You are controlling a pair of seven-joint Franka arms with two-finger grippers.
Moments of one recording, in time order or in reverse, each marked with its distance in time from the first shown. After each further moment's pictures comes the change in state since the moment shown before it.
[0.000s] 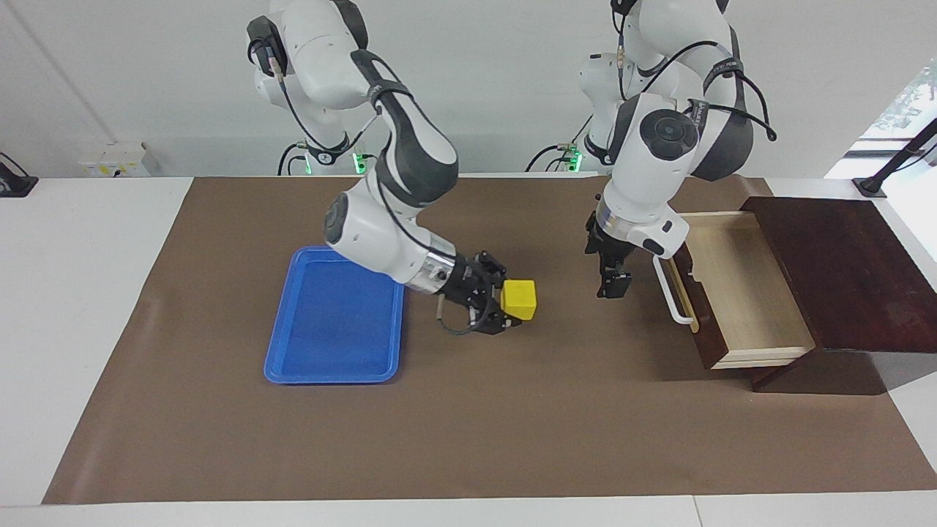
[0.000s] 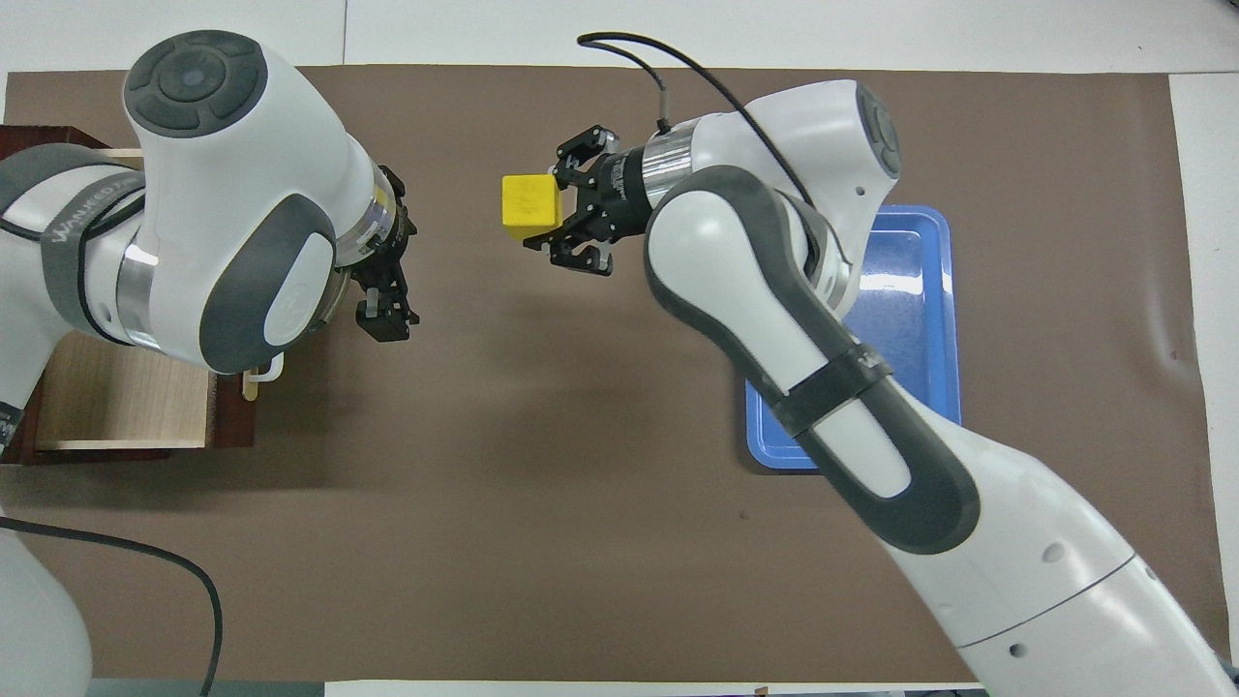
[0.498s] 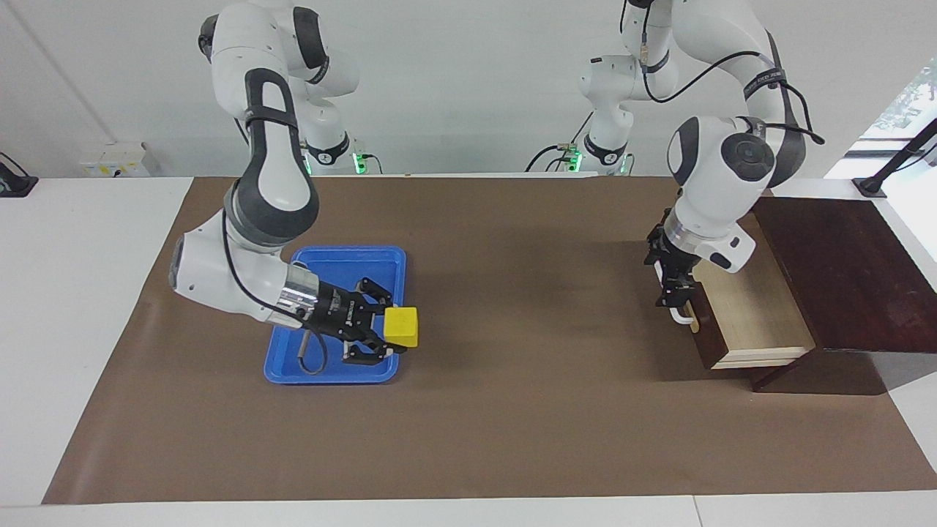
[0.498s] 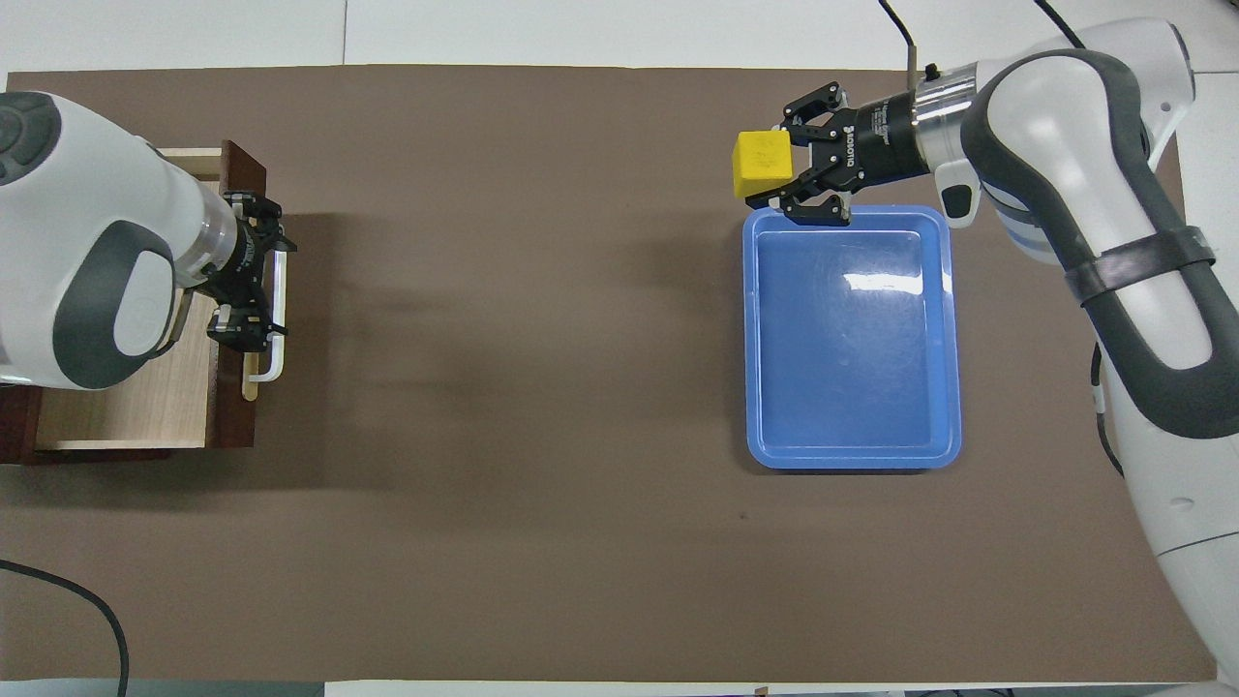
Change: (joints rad) left arm 0.219 -0.075 0.006 -0.185 0.005 0.124 0.302; right arm -0.272 -0.030 -0.001 -0.073 0.002 -0.243 -0.232
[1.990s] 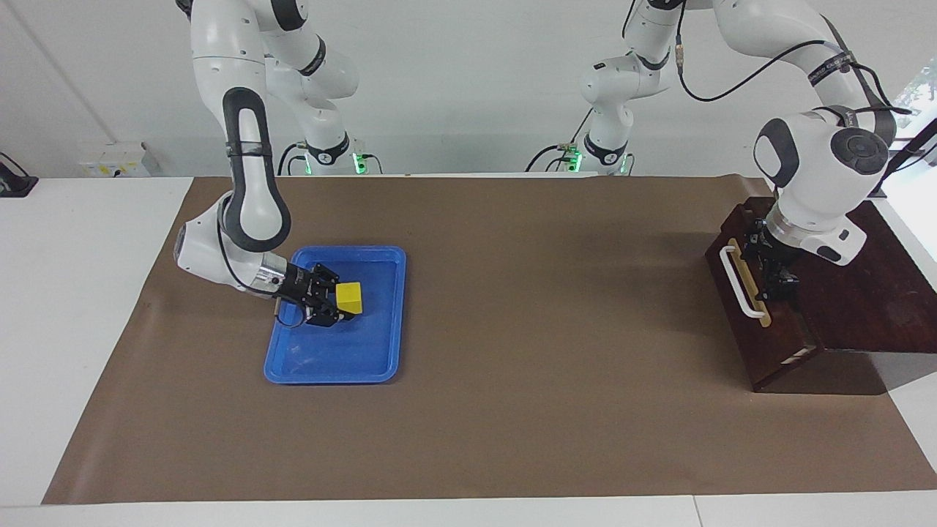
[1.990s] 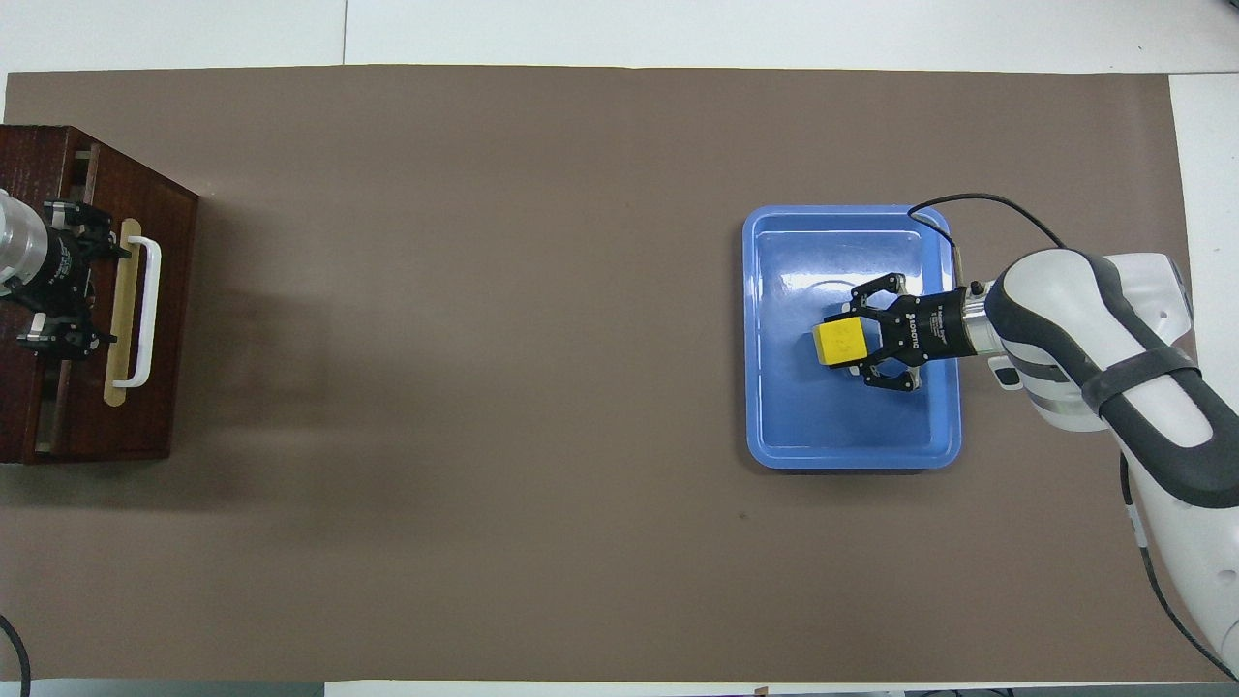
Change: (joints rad) left arm 0.224 -0.010 -0.003 -0.010 0.148 0.021 0.190; right arm -0.120 -0.214 -0.002 -0.675 -0.001 0.213 -0.636
